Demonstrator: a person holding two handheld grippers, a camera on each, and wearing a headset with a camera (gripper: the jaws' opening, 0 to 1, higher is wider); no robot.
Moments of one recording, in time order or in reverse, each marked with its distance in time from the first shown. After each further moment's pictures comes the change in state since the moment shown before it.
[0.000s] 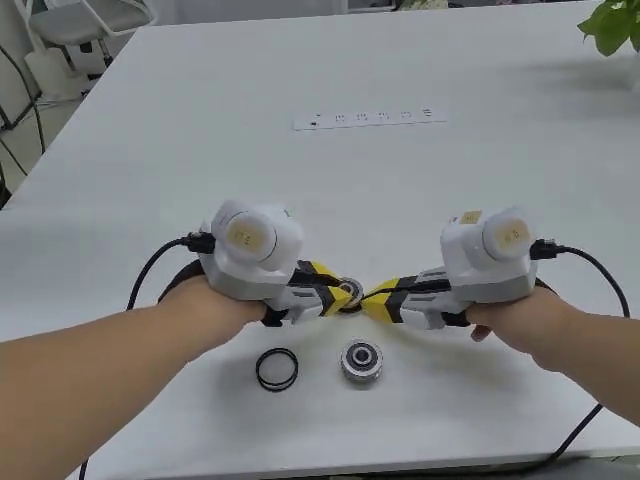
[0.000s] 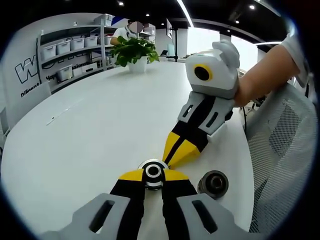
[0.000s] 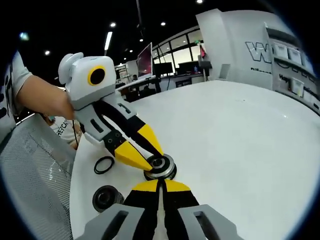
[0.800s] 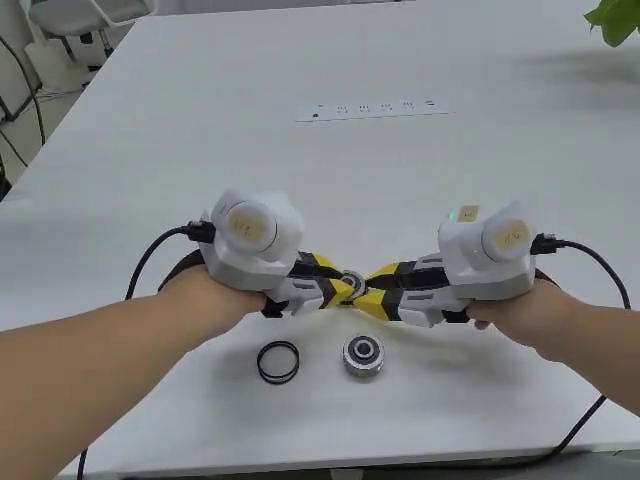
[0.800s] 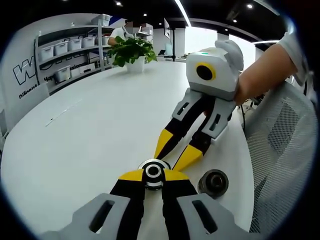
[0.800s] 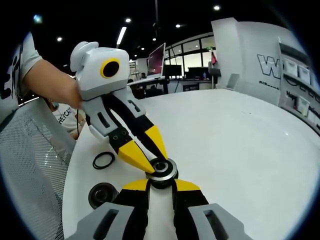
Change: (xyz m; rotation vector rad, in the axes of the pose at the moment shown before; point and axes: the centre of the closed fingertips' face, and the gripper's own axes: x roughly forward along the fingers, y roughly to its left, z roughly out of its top) left arm -0.001 -0.002 0.002 0.012 0.002 -0.016; right arm 0.003 0.002 0.005 -0.143 -0.005 0.010
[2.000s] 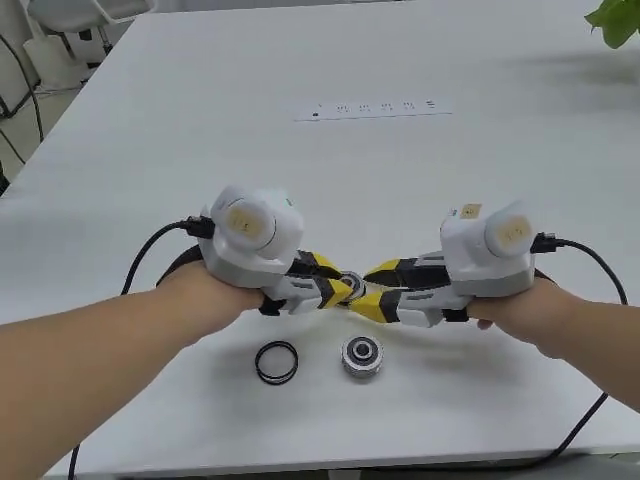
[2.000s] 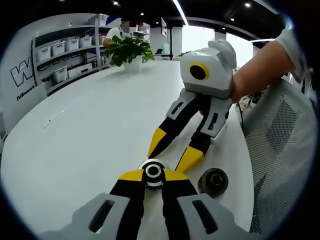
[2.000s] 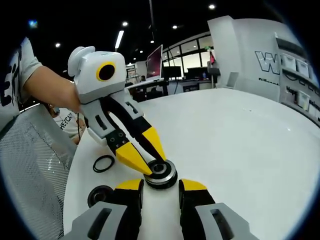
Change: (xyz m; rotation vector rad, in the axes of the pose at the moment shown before) left arm -0.002 -0.004 0.002 0.017 0.008 -0.018; right arm 0.004 0.000 0.000 0.037 -0.021 0.025
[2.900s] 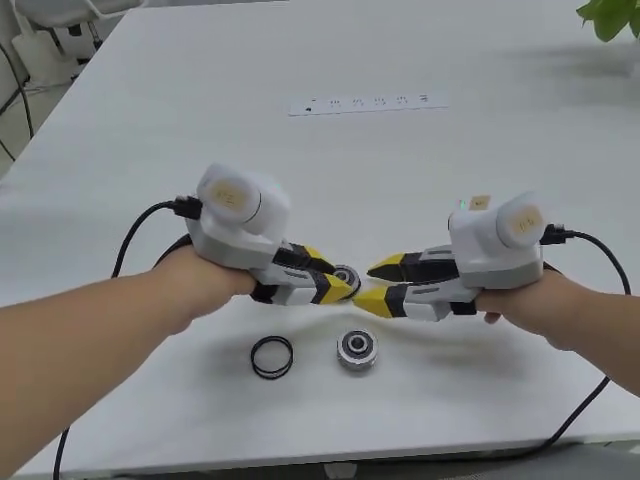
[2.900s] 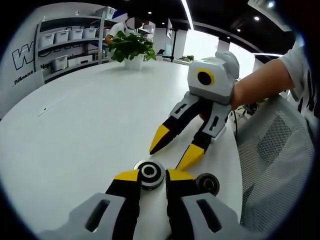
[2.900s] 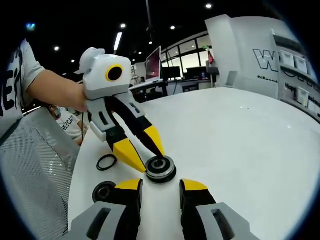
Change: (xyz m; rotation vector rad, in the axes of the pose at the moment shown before) left arm -0.001 -0.002 0.000 -0.113 0.006 -0.068; right arm -0.013 -0.002 -0.001 0.027 -0.009 0.006
